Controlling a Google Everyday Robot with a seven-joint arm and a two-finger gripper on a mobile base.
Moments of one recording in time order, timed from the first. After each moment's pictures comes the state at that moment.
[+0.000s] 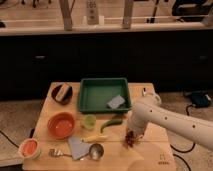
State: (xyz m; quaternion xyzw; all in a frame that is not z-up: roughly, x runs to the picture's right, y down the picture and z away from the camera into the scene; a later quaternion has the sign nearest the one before) arm 0.145 0.247 0.755 -0.30 -0.20 -0.37 0.85
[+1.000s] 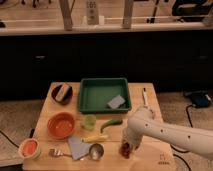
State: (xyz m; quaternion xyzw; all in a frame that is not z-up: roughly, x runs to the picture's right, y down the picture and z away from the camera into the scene) arm 0.120 0.309 0.760 -0.30 -0.22 -0.39 0.84
